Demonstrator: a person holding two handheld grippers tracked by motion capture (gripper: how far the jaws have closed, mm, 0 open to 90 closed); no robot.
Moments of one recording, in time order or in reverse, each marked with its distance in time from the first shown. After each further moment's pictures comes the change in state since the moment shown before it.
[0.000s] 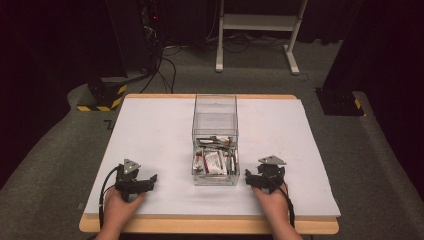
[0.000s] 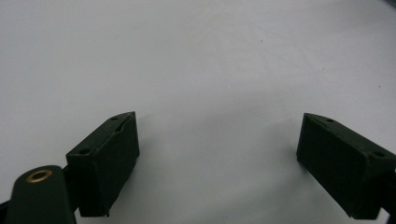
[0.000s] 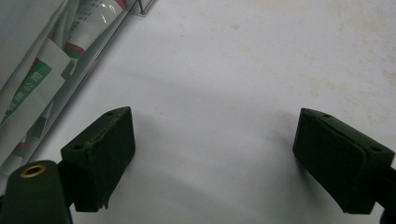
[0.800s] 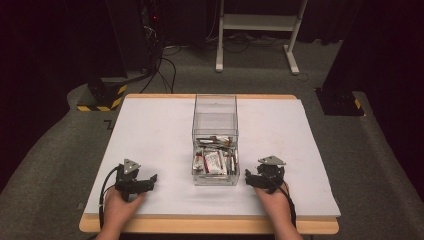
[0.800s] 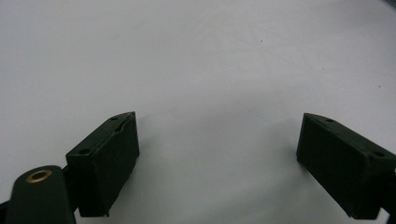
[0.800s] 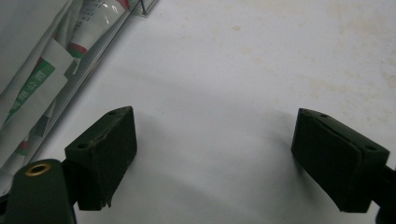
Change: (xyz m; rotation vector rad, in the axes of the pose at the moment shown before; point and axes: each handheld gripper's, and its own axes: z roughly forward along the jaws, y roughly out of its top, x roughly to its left) left arm 0.000 0.000 0.000 -0.003 0.001 -0.004; right arm 0.001 0.000 -0.001 -0.003 -0.004 -0.006
